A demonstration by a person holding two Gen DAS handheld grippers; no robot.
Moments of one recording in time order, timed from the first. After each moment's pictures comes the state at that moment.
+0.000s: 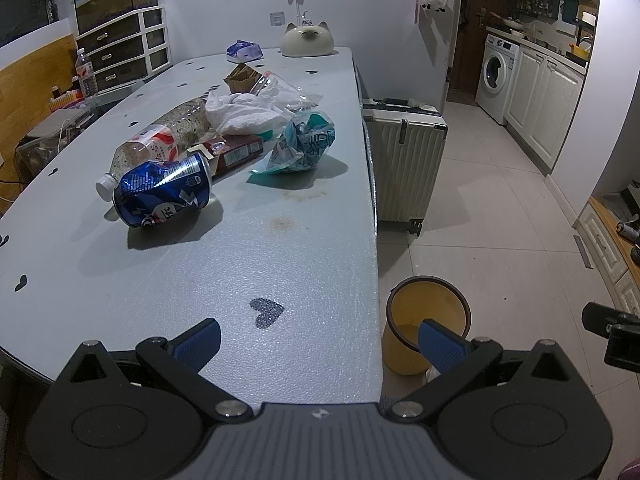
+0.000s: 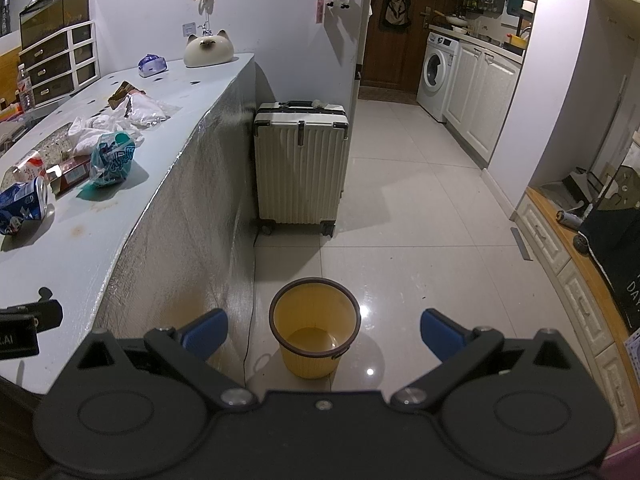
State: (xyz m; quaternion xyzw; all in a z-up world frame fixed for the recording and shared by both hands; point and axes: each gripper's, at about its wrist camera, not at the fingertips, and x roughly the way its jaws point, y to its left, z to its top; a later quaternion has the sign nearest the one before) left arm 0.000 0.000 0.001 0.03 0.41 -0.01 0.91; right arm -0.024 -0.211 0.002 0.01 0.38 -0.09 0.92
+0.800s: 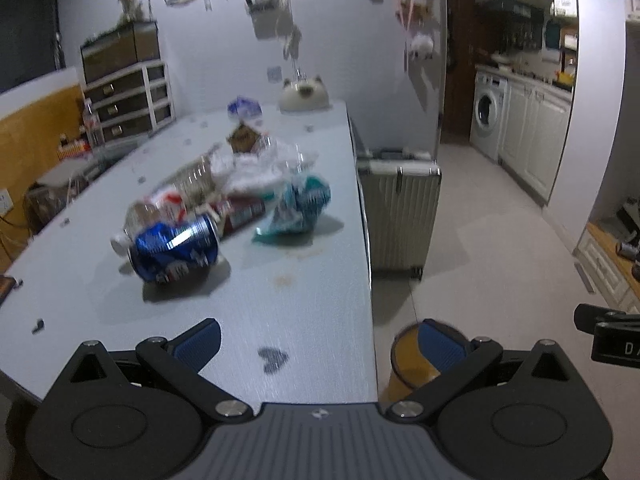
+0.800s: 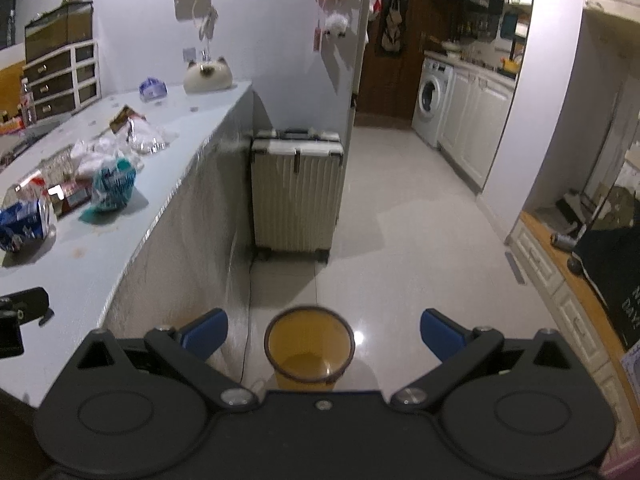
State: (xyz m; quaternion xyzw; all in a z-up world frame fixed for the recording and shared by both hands) left arm -0.018 -0.006 0.027 0.04 0.32 -0.01 0.94; right arm -0.030 -0.213 0.016 0.00 0.34 -0.10 0.94
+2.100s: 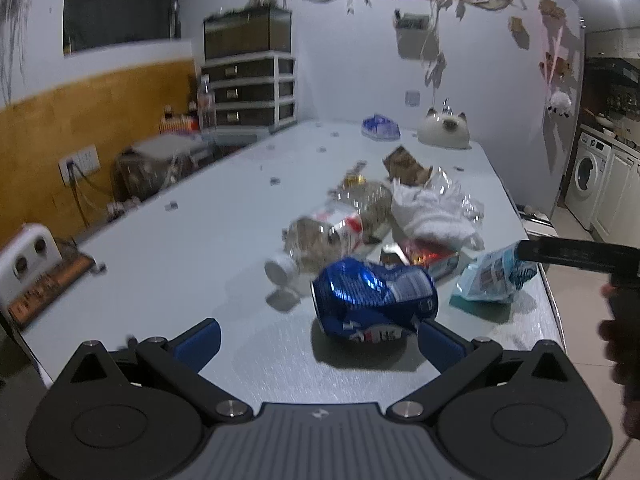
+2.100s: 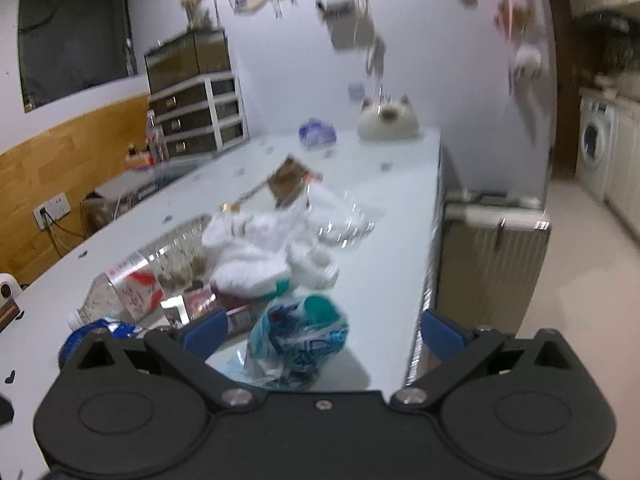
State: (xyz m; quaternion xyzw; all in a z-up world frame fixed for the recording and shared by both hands) left arm 0.051 0.160 0.019 -0.03 0.30 0.12 0.94; right arm 0.208 -0.067 -0.013 0.05 0.28 0.14 0.95
